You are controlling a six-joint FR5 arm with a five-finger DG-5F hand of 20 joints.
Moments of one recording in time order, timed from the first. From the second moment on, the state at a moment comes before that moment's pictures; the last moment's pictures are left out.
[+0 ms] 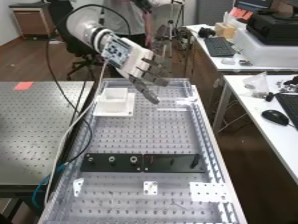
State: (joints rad) arm 1.98 -1.98 -1.54 -3.19 -0.46 0.61
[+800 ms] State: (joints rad) arm 2.05 -2.16 -1.29 -3.53 -0.55 0.74
